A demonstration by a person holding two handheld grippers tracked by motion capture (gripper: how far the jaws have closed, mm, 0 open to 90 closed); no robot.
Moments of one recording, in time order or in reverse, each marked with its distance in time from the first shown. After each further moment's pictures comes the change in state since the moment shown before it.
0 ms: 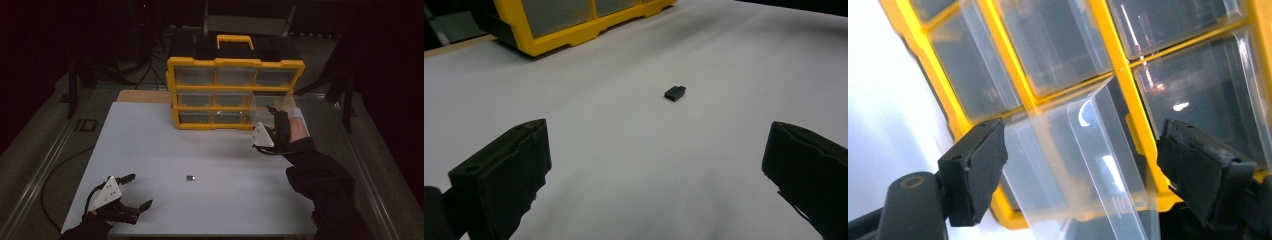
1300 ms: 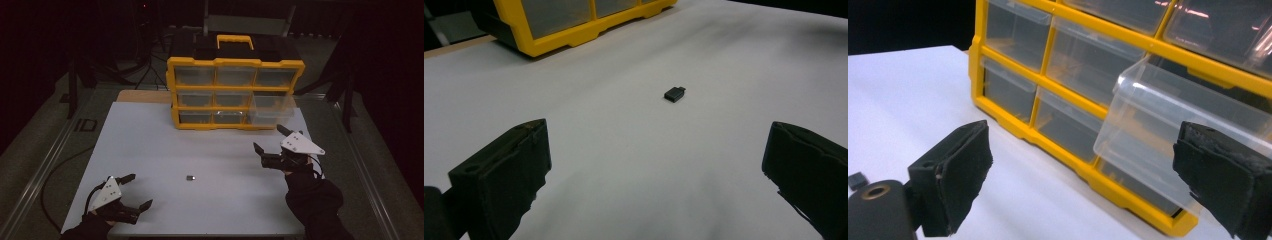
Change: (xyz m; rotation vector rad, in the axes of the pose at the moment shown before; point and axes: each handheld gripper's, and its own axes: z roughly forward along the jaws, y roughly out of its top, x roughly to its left) left arm 0.000 0.000 0.000 -0.001 -0.003 -0.003; right arm 0.008 -0.040 -0.047 -0.235 0.262 0.750
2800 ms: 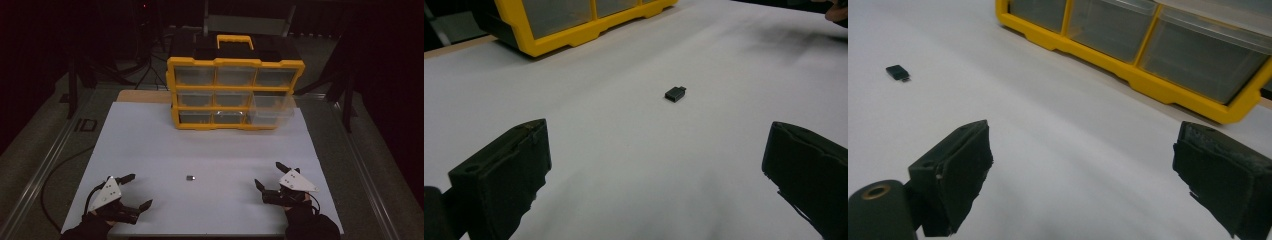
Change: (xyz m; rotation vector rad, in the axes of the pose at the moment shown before) left arm 0.000 0.000 -0.001 -0.003 0.002 -0.001; right arm 0.038 -0.097 -0.028 0.109 0.035 0.060
